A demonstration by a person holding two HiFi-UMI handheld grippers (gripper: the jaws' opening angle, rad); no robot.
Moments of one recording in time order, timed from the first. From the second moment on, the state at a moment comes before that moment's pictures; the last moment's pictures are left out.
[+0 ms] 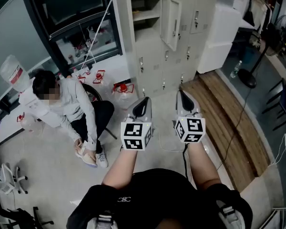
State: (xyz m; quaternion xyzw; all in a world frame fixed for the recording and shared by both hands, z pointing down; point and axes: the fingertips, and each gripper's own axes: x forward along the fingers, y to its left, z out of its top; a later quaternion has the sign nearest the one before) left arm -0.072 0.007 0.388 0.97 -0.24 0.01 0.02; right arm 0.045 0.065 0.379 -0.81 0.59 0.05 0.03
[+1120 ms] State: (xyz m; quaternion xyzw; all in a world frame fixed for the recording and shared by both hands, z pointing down) left arm -0.051 -0.096 0.401 0.96 -0.27 0.00 0.01; right arm 0.086 -0.044 0.397 -0.79 0.60 0.04 0.04
